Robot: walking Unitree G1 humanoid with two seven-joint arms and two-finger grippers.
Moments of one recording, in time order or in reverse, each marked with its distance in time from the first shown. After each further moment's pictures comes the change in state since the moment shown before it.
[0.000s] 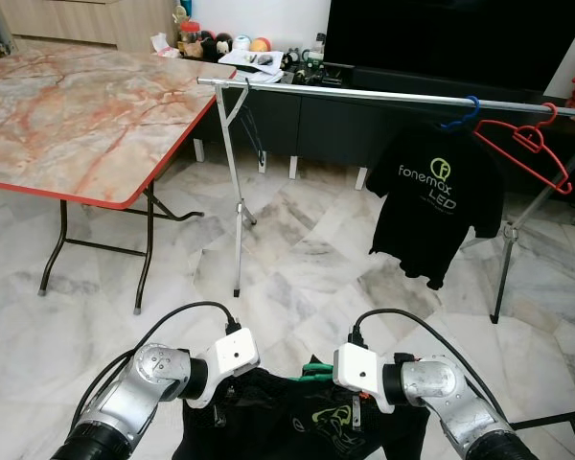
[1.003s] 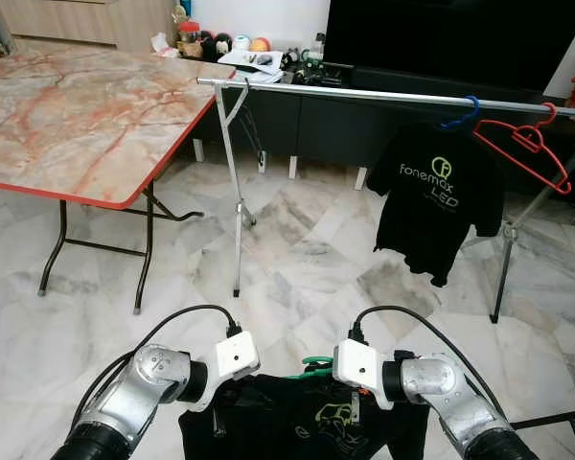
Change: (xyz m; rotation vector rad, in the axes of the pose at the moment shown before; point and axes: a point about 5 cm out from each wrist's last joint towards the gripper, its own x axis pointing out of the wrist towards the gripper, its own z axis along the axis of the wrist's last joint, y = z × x) left arm 0.000 -0.002 -0.001 -0.013 0.007 -0.035; right arm 0.000 -0.003 0.001 0.006 -0.001 -0.018
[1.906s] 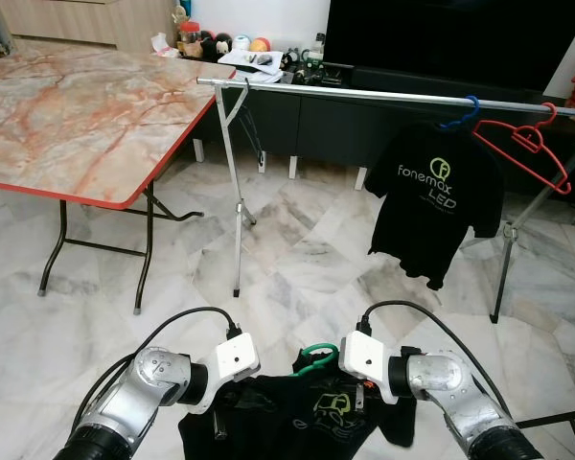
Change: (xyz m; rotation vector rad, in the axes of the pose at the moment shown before) left arm 0.001 -0.001 -0.002 -0.013 0.002 0.004; right arm -0.009 -0.007 -0.002 0.032 -0.008 -0.047
